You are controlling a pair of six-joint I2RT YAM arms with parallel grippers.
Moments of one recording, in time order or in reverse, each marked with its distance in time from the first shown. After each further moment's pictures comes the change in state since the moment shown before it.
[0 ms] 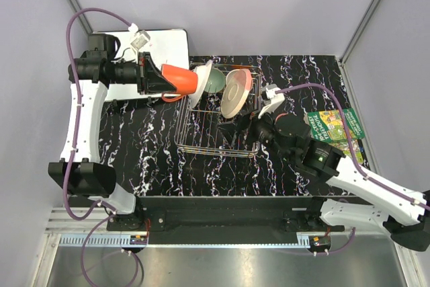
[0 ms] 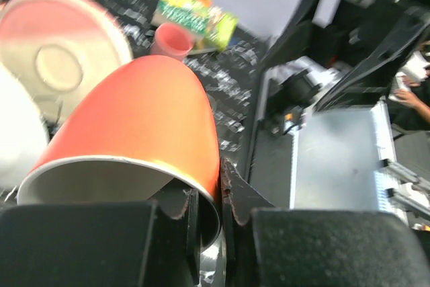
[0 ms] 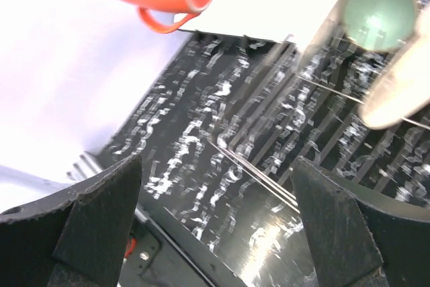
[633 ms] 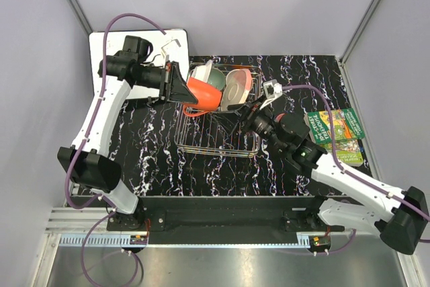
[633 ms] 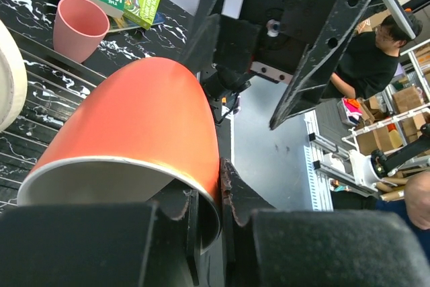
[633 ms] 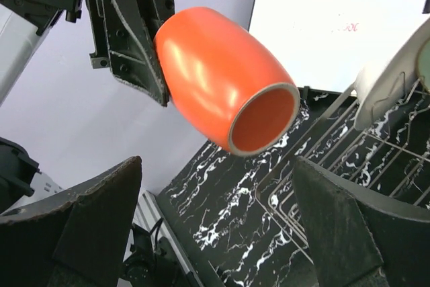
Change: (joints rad) left arm -0.216 0.072 -0.002 -0.006 0.045 -0.112; right arm -0.164 0.053 -0.215 0.547 -0.273 0.117
